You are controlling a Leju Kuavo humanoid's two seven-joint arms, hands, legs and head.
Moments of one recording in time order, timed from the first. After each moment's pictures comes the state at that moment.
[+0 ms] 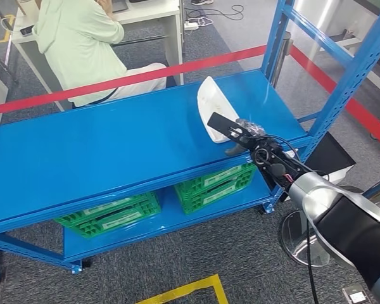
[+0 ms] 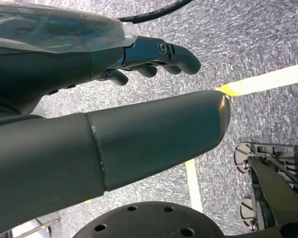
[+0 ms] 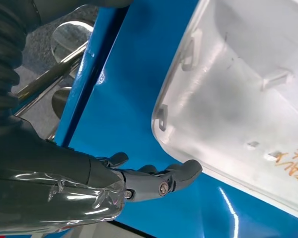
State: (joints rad) left arm -0.12 0.10 -1.13 -0.21 1.16 0.19 0.07; right arm -0.86 -0.23 0.92 -0.68 -0.06 -0.19 0.29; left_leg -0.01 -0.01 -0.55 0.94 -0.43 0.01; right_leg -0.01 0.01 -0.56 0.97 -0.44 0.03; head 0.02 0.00
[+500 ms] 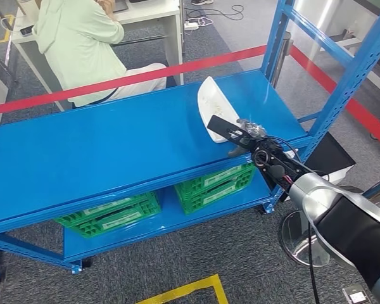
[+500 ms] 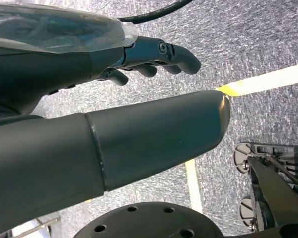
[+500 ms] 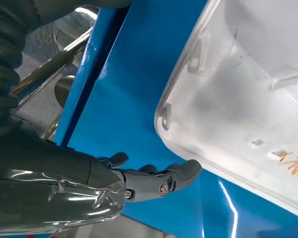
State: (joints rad) left arm -0.12 0.10 -1.13 -0.21 1.16 0.19 0.07; right arm -0.86 -0.23 0.94 -0.67 -0.01 -0.20 0.28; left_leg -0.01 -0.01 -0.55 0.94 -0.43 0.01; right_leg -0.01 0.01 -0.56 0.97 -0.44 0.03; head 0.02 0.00
